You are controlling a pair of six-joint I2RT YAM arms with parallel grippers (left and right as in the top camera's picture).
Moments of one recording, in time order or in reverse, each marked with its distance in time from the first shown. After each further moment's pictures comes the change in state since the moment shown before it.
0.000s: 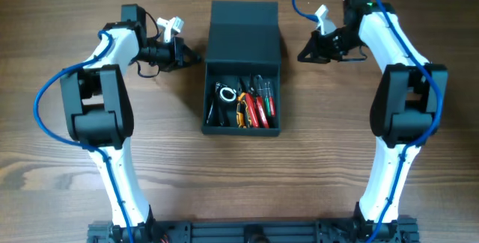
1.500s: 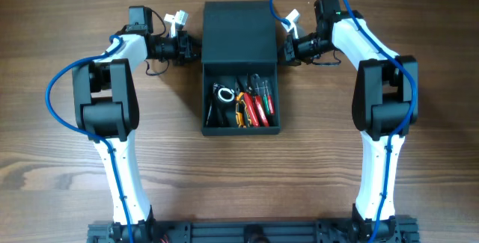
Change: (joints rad) left arm -0.021 0.099 -0.005 0.336 0.281 -0.203; right arm 0.099 0.110 0.006 0.160 -0.257 0.018
